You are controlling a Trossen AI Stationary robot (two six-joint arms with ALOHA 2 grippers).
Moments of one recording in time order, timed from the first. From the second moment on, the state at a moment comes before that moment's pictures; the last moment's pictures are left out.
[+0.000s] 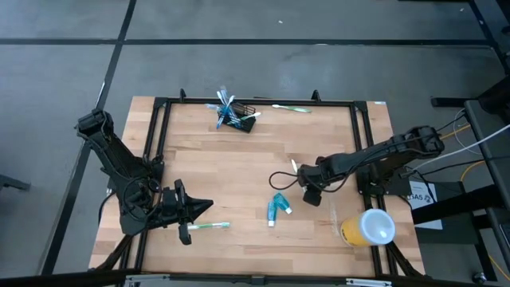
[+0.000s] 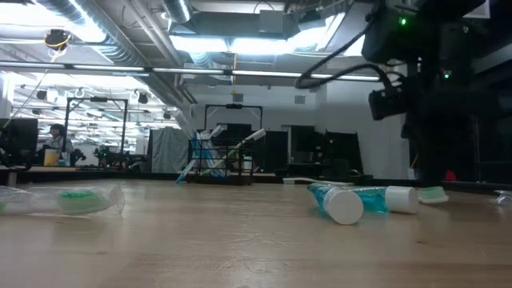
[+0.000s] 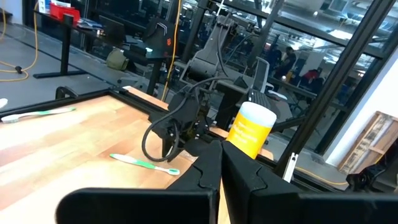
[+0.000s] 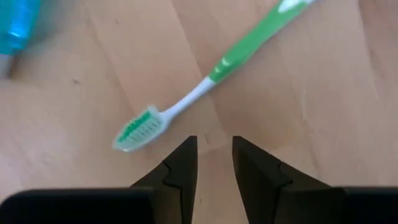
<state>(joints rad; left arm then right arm) -0.96 1.26 0.82 0.37 -1.28 -0.45 0.19 1.48 0.75 -0.69 0.05 0.56</state>
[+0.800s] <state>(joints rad) -0.96 1.26 0.82 0.37 -1.28 -0.45 0.19 1.81 1.02 -0.43 -0.10 0.52</state>
